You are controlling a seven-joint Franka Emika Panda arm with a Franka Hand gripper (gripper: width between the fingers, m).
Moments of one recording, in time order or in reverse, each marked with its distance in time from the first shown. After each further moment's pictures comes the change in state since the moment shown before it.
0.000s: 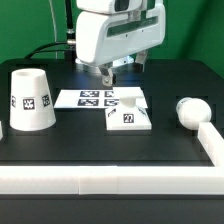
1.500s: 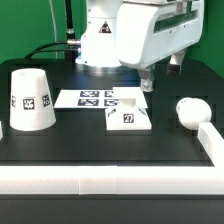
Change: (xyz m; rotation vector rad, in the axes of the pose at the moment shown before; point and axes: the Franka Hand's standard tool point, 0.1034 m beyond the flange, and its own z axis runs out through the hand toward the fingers) arm 0.093 0.015 -0.024 -0.011 0.023 -0.197
